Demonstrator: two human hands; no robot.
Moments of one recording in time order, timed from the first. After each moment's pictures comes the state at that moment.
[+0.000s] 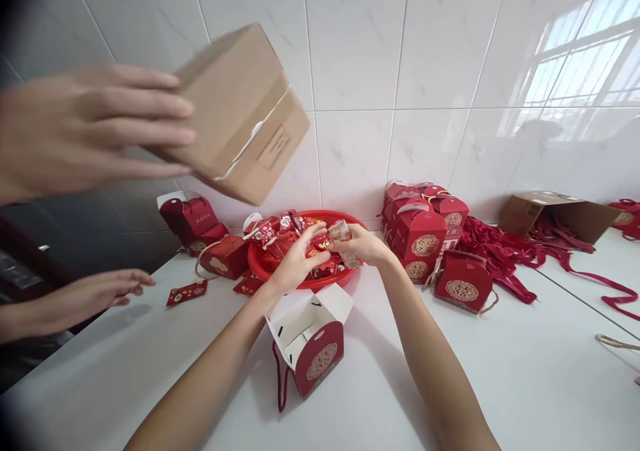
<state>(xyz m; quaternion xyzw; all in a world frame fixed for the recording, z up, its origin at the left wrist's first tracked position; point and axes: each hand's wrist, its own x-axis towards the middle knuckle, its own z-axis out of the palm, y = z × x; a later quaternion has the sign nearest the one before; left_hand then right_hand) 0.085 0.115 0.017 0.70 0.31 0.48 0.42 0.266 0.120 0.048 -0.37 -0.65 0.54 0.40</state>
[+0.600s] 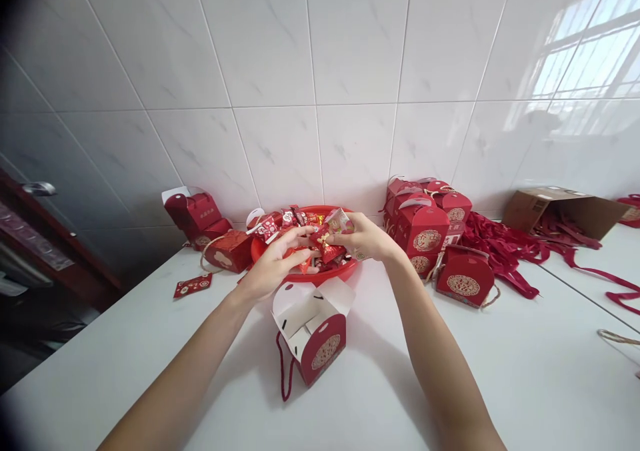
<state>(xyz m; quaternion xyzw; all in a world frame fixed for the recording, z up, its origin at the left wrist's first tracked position) 0.054 0.070 0.047 0.64 0.35 0.42 0.54 0.262 0.084 0.082 -0.37 -0.70 0.44 0.41</state>
